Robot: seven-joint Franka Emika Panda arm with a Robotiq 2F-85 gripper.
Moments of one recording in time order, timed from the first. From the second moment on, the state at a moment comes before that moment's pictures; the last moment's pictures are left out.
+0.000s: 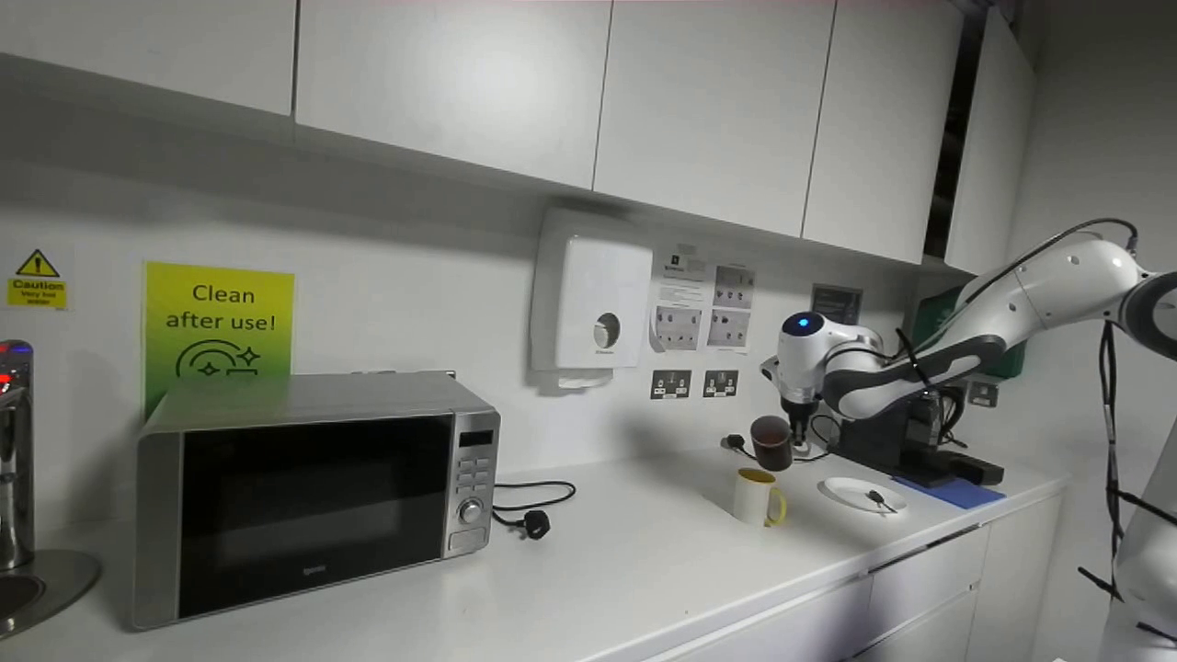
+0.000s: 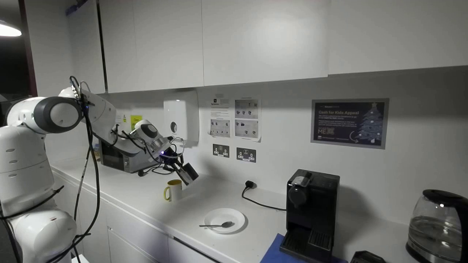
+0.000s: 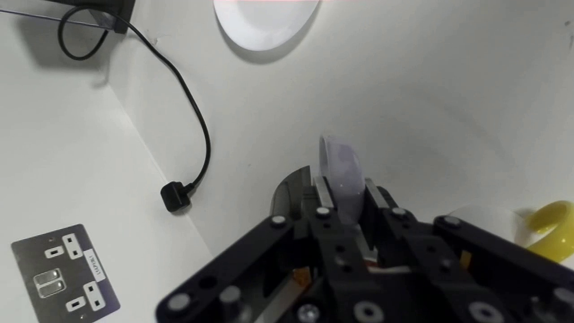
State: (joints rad) arm 0.11 -0.12 0.15 -2.21 -0.79 2.16 -0.04
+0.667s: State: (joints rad) arm 0.13 -0.13 0.19 -2.20 -0.89 2.05 0.04
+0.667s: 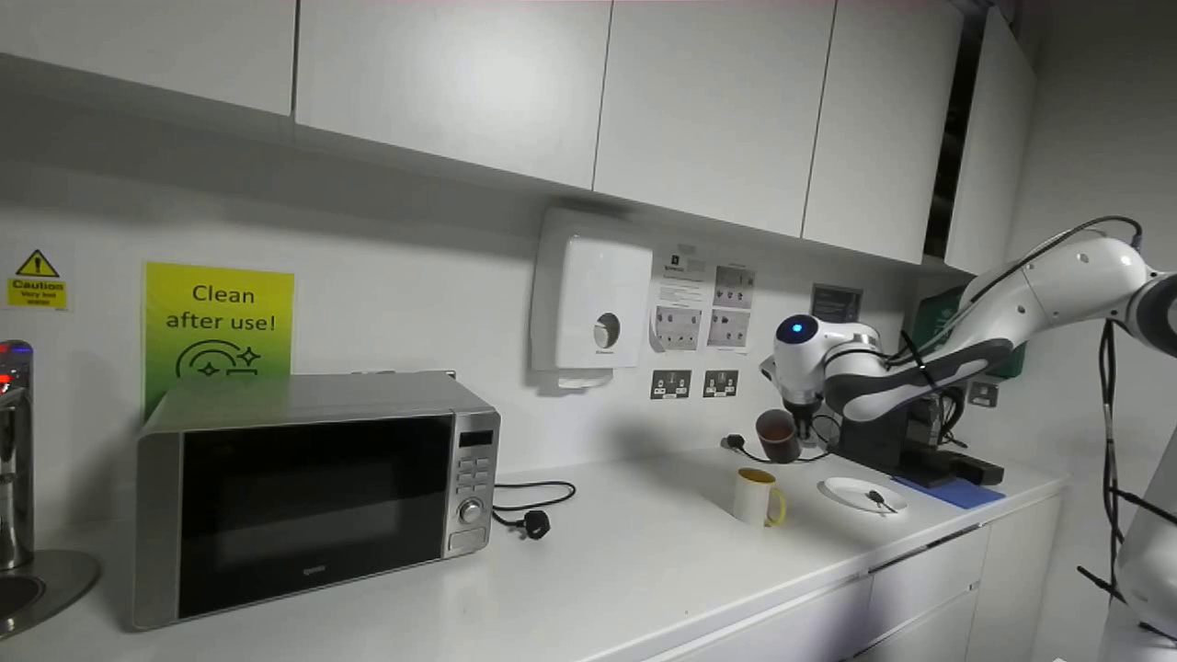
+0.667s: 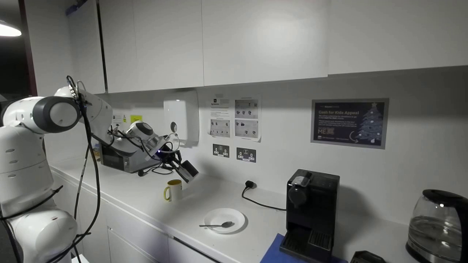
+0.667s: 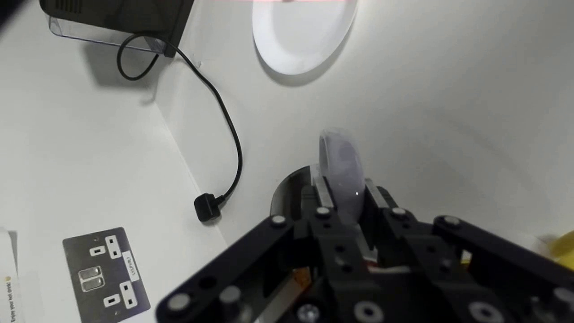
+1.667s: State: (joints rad) arm 0.17 -0.13 0.23 -2.20 -0.99 1.92 0.11
